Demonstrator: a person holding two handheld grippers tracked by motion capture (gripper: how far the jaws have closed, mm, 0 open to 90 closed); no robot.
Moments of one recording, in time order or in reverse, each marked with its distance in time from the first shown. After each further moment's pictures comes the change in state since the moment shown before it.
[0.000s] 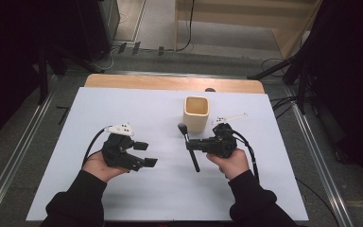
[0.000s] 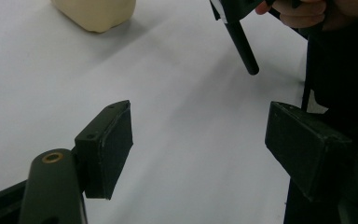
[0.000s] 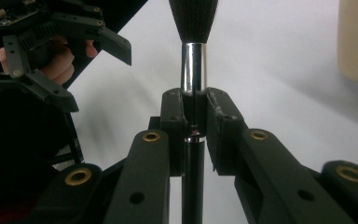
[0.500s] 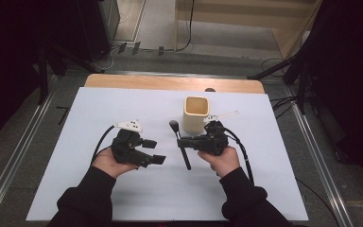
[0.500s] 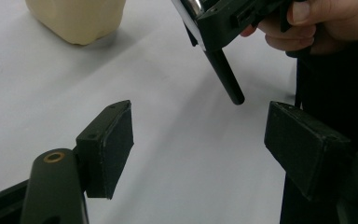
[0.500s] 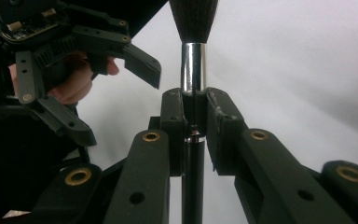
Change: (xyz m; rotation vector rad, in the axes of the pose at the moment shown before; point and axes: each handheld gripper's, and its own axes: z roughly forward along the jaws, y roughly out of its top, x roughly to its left) left arm -0.001 0.014 0.018 -0.006 -0.041 -0.017; right arm 0.007 0.011 0.019 -0.017 0.040 -0.006
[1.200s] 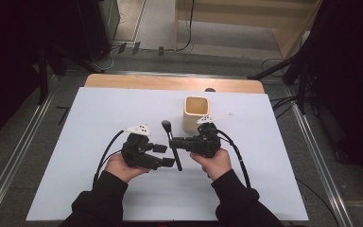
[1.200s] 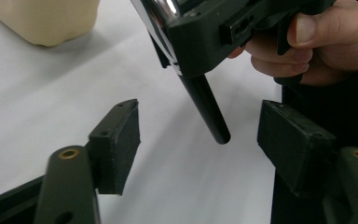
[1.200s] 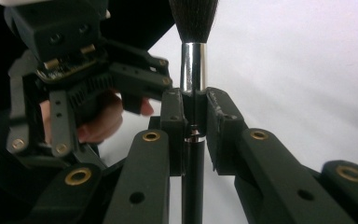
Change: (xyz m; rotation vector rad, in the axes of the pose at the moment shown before) left arm -0.006 -0.007 0.026 -0.039 -0.064 -0.036; right arm 0.013 -0.001 0.016 -0.050 0.046 -0.001
